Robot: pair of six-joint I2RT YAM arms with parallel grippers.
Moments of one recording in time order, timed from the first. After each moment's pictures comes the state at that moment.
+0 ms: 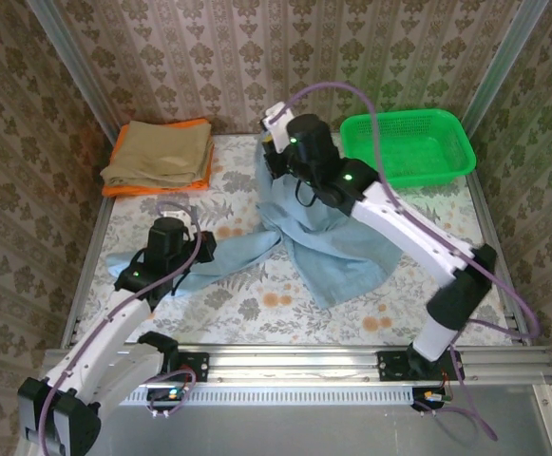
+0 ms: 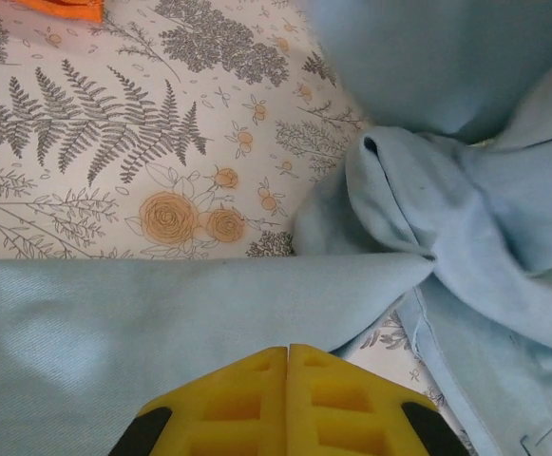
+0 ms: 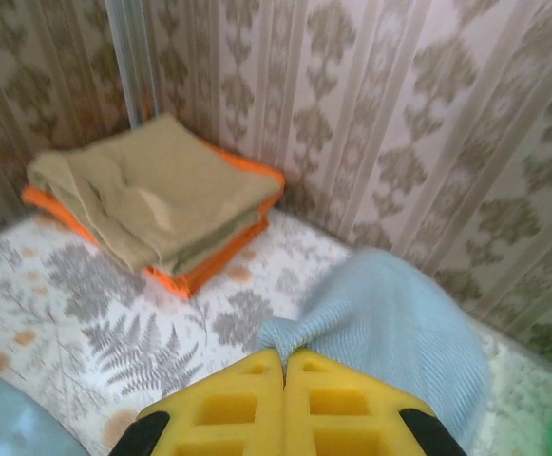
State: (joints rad) left arm -0.42 0.82 0.61 -0.39 0.08 -0.52; right arm 0.72 1.74 1.79 -0.42 0.21 -0.06
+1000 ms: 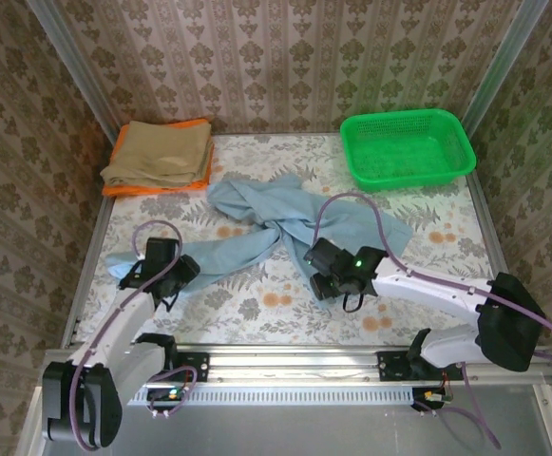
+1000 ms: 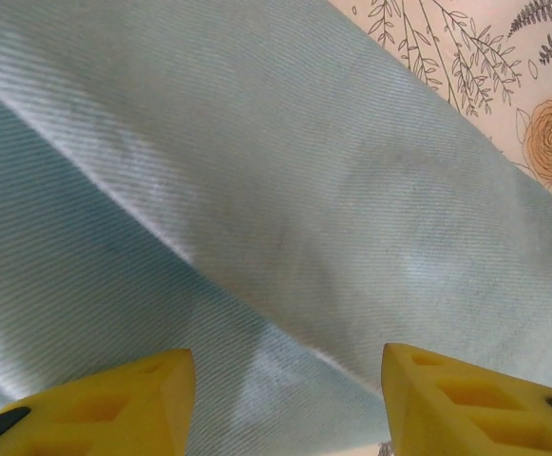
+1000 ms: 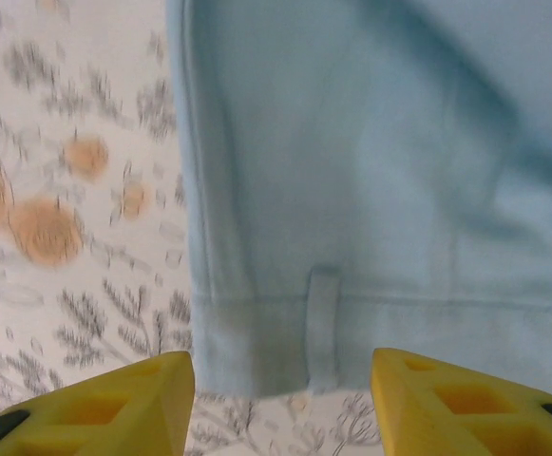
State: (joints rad) left arm -0.18 0.93 0.43 -0.50 -0.01 -0.81; right arm 0.92 1.34 0.86 -0.76 0.20 0.51
